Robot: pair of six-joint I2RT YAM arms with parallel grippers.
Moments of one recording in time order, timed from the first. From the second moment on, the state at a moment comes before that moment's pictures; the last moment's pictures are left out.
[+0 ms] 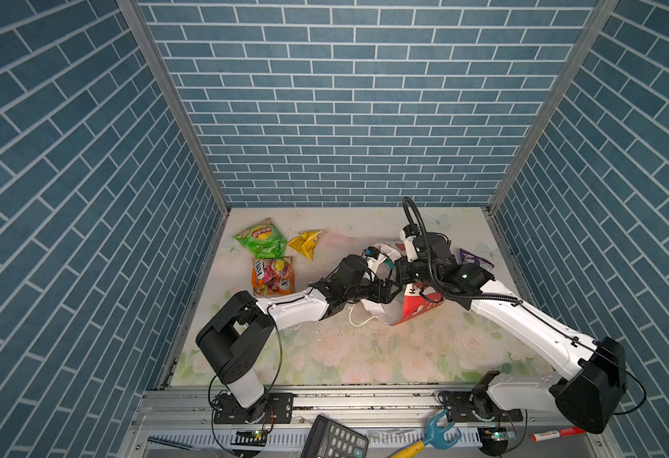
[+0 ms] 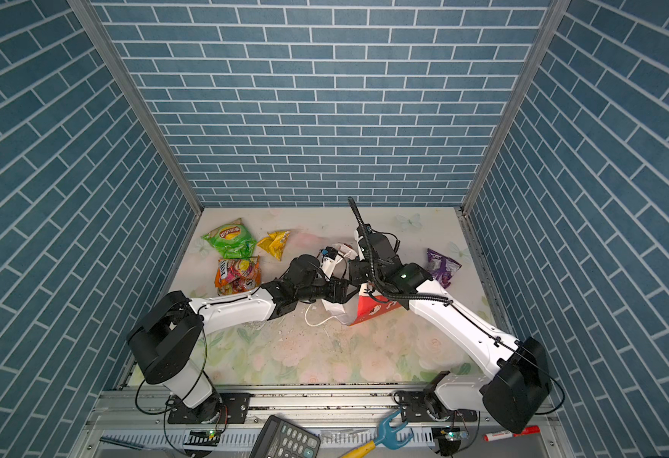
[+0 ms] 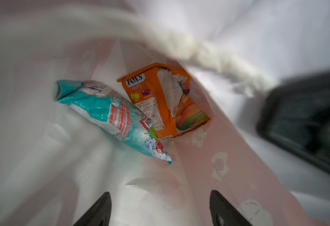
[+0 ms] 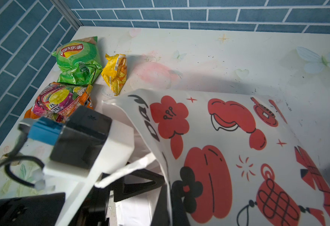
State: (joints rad) left arm -0.81 1.67 0.95 0.24 0.33 -0.59; right arm 0.73 1.29 1.12 -0.51 0.09 0.36
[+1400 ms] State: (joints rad) left arm -0.85 1.57 0.84 0.33 0.29 -0.48; right arm 0.73 1.31 1.15 -0.53 0.16 0.43
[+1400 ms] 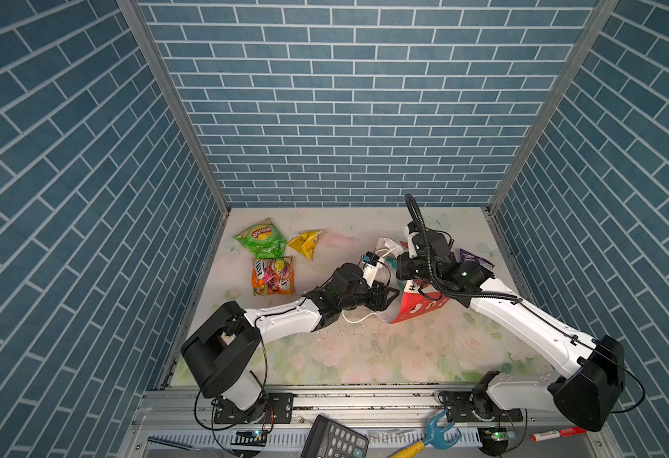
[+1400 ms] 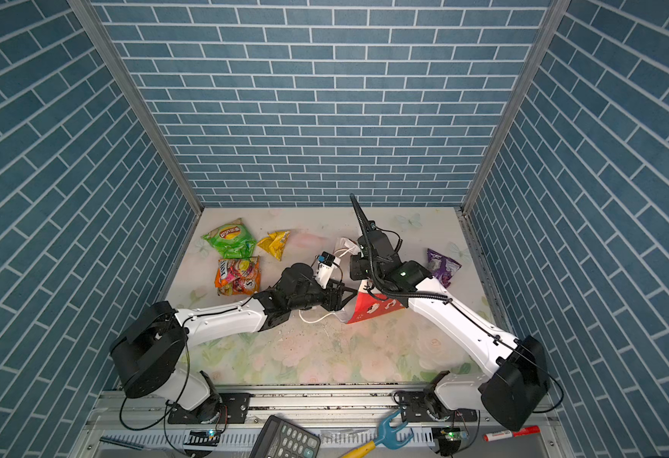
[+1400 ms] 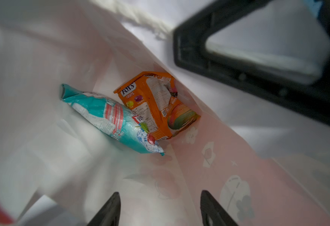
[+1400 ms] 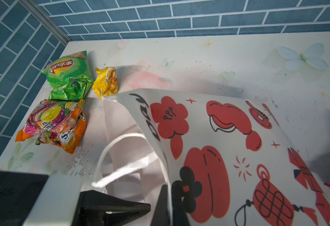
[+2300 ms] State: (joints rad) left arm -0.86 1.79 1.00 0.33 0.29 -0.61; right arm 0.73 1.31 1.15 -0.53 0.14 0.43
